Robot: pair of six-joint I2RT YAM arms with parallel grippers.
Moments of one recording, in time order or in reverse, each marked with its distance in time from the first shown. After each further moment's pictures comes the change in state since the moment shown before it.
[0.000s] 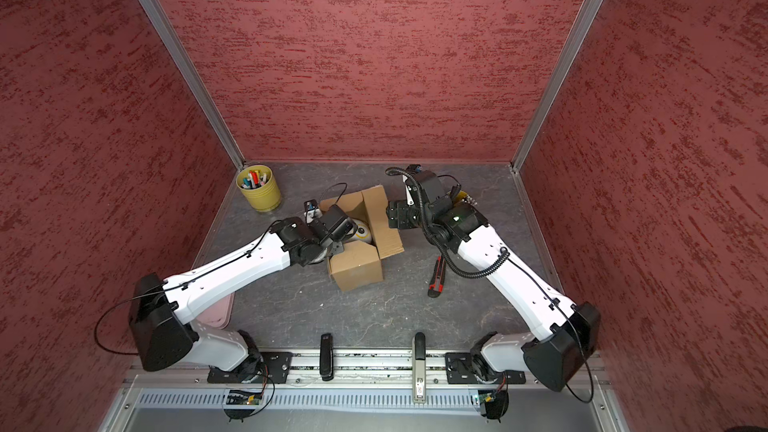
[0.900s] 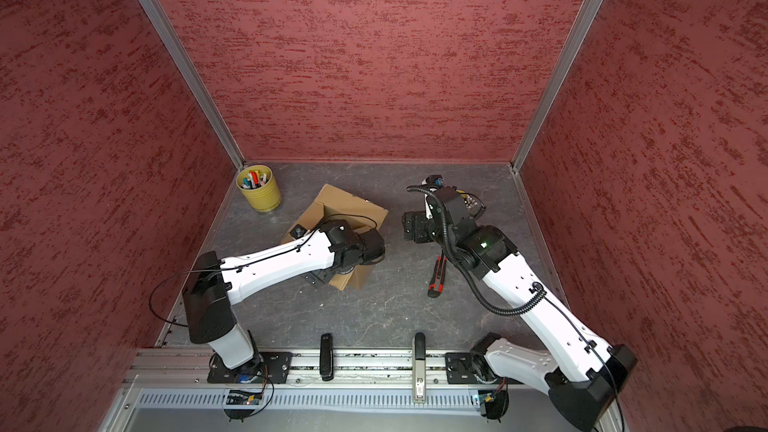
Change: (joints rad) left arm -0.188 0.232 0.204 -0.449 -0.152 -0.952; right arm -0.002 -0.215 -0.130 -0.019 0.087 -0.019
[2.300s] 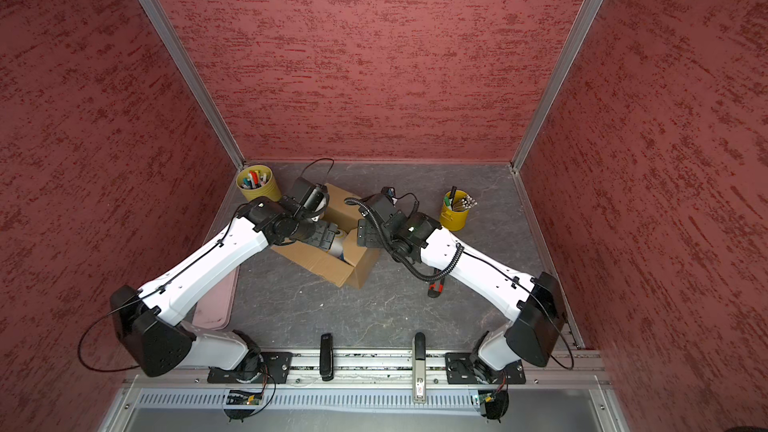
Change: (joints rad) left arm 0.397 -0.267 -0.085 0.425 0.426 1.873; right arm 0.258 0.390 0.167 -0.021 0.085 0.387
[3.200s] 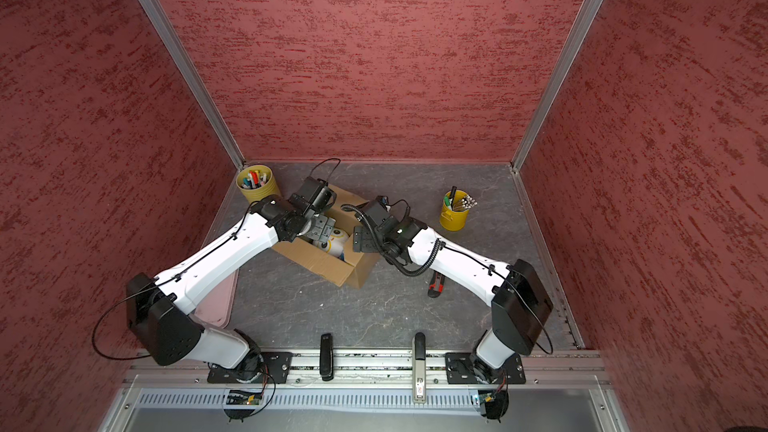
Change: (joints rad) left arm 0.017 0.042 -0.010 0.058 -0.238 0.052; right arm -0.027 0.091 -0.086 0.125 -0.075 -0.001
